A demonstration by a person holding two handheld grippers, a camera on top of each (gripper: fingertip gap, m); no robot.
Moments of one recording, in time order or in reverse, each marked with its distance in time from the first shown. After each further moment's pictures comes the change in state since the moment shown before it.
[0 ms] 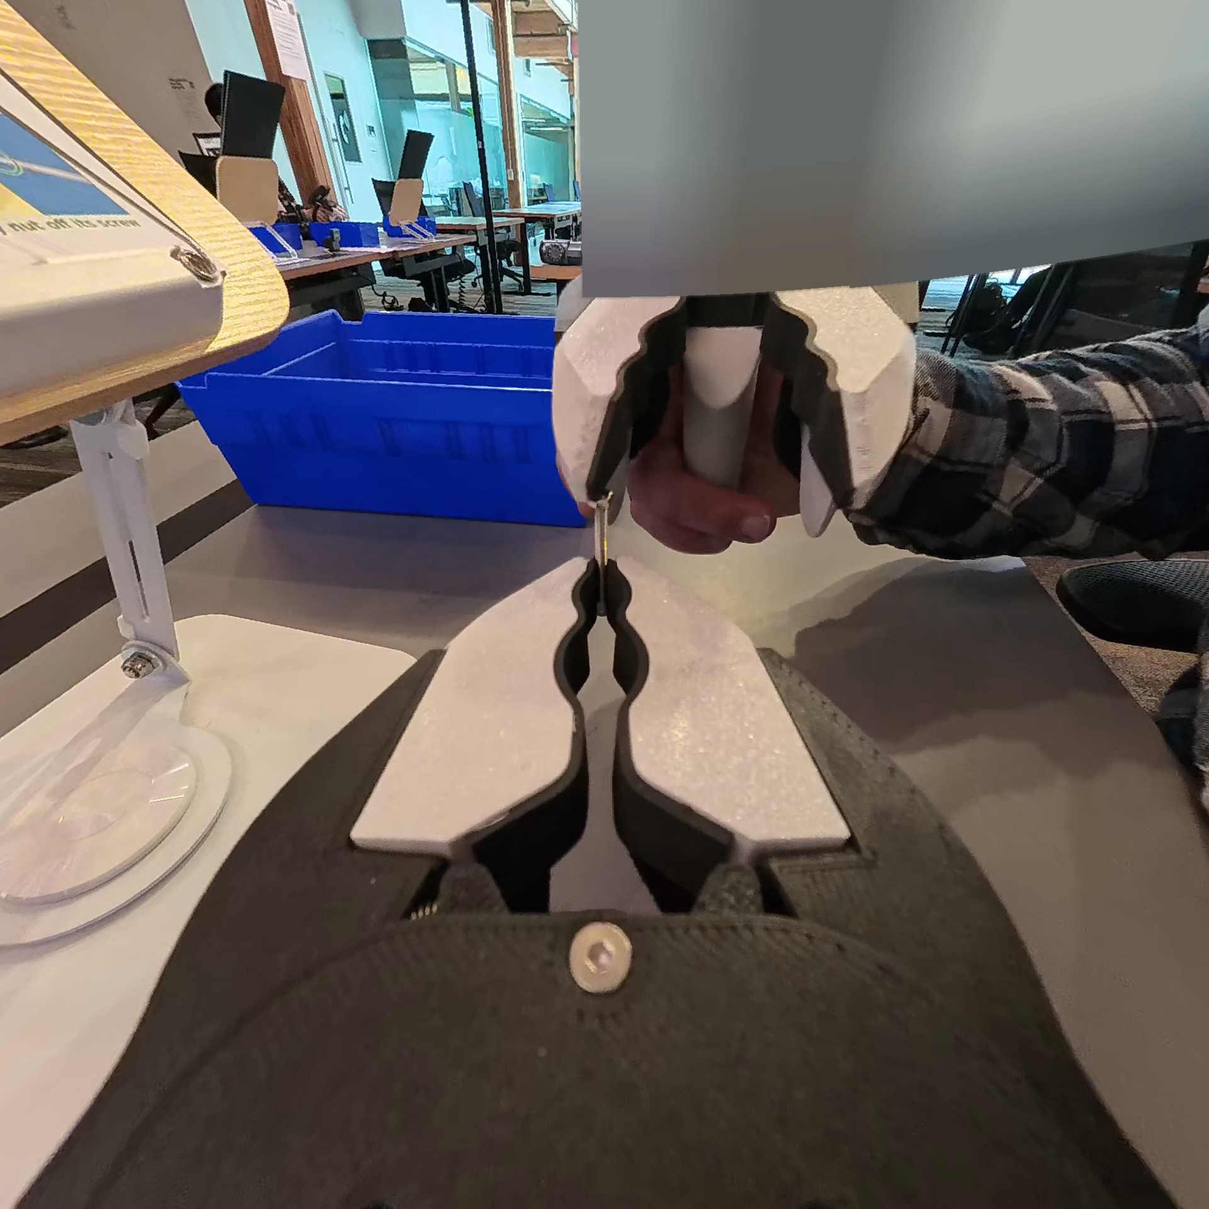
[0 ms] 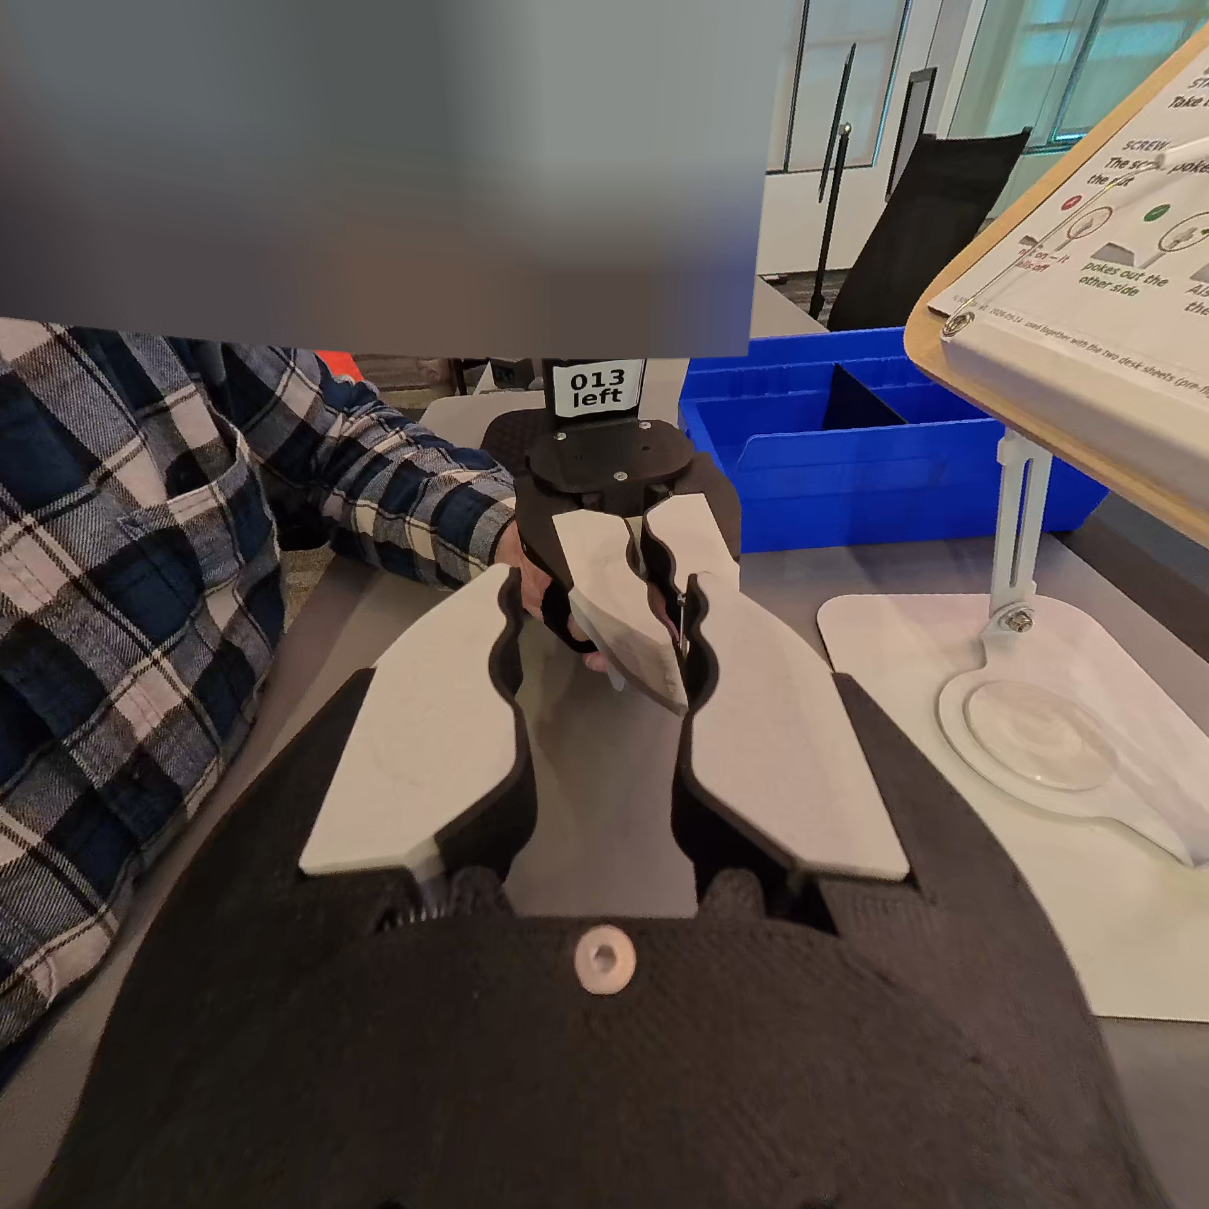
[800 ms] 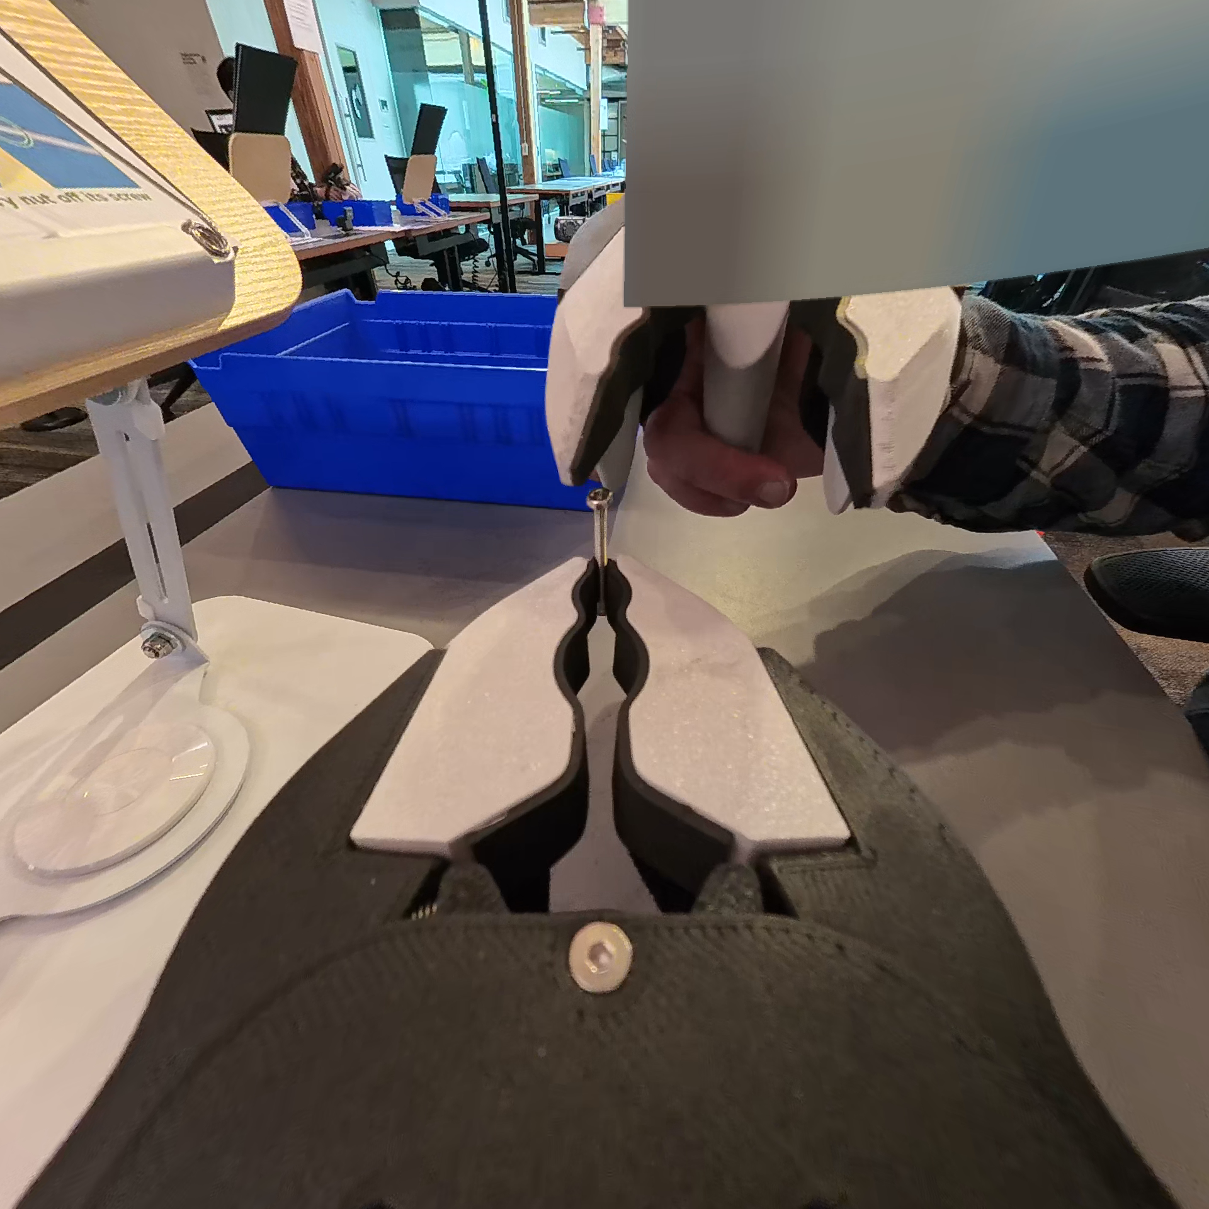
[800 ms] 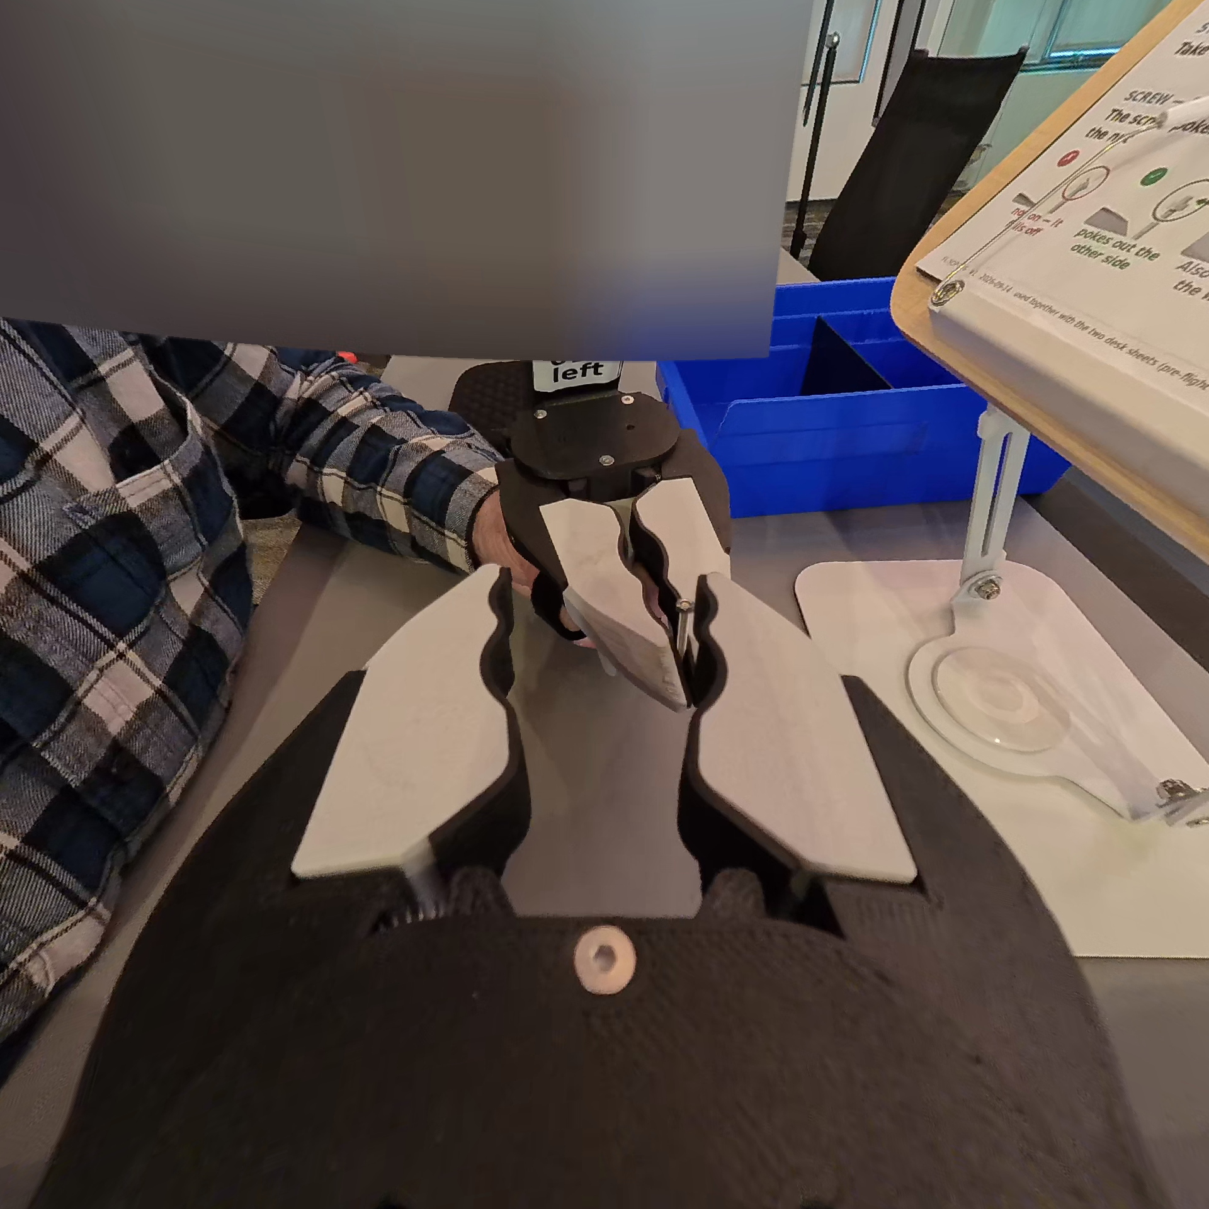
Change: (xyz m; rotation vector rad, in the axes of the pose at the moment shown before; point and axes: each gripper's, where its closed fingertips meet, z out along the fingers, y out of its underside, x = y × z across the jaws) left arm -0.005 0.006 0.001 -0.029 -0.025 0.005; right arm 0.004 0.002 0.002 -0.098 0.048 -0.011
